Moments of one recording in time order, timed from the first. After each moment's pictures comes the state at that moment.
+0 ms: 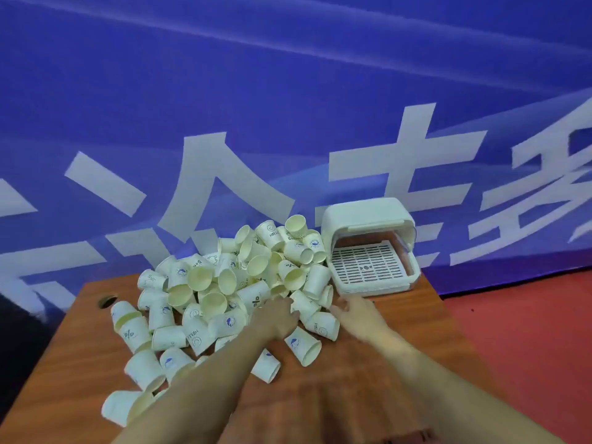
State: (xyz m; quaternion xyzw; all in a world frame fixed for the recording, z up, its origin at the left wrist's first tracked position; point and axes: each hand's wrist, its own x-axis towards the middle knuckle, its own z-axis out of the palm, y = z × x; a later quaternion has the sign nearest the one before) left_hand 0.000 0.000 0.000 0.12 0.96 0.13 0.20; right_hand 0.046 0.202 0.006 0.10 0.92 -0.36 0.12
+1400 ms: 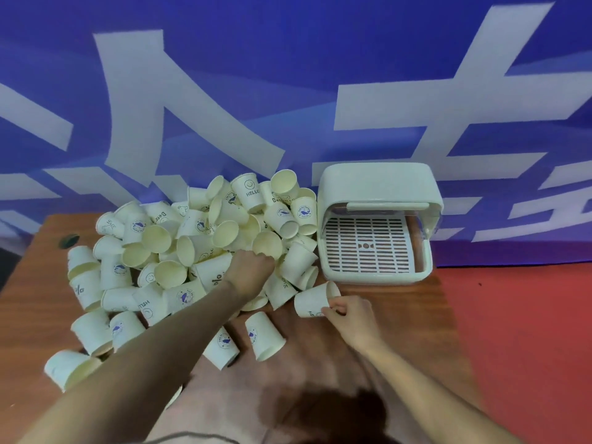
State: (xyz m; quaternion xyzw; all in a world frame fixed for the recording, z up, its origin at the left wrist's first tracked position) left_hand -0.107 0.046 -0.028 0.22 0.94 -0.21 0.12; right_hand -0.023 0.271 -0.086 0.07 0.91 -0.39 0.14
